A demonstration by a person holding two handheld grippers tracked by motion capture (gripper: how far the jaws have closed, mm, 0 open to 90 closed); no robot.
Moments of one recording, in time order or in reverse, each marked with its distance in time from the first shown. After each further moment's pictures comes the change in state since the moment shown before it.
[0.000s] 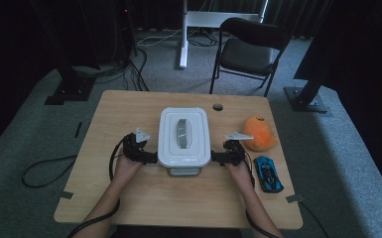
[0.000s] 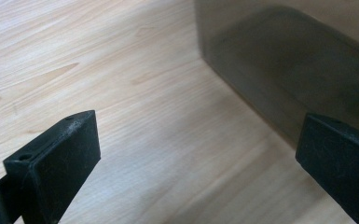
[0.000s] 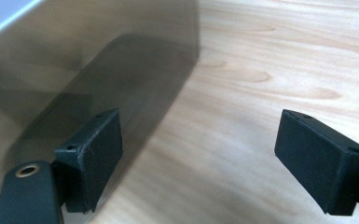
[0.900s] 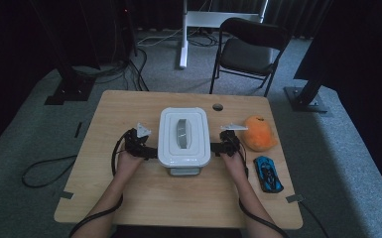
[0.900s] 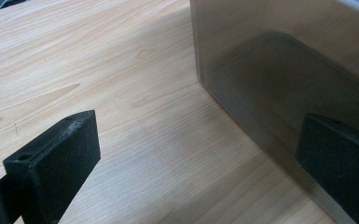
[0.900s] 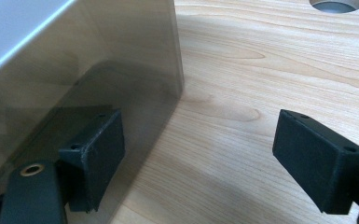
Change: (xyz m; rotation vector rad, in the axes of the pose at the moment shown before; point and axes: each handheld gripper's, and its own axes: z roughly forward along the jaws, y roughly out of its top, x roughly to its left) left arm -0.002 0.012 -0.001 -0.028 -0.017 -0.007; right arm -0.005 0.023 0.025 -0.002 -0.019 0.025
